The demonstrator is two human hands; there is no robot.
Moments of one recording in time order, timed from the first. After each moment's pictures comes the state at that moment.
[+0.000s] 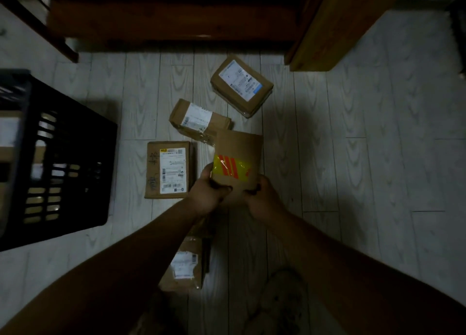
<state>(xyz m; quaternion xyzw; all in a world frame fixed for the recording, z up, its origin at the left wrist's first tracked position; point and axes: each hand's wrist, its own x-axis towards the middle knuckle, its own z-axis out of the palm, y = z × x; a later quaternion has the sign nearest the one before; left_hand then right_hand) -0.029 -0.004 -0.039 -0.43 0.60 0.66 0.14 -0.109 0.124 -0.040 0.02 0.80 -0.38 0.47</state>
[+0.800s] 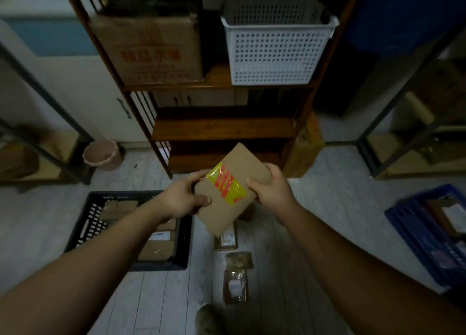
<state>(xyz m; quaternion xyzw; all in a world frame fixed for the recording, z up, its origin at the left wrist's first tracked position) 0.129 -0.130 0.561 -0.26 0.76 0.59 0.08 -0.004 0.045 0.543 -0.11 0.80 -0.53 0.26</state>
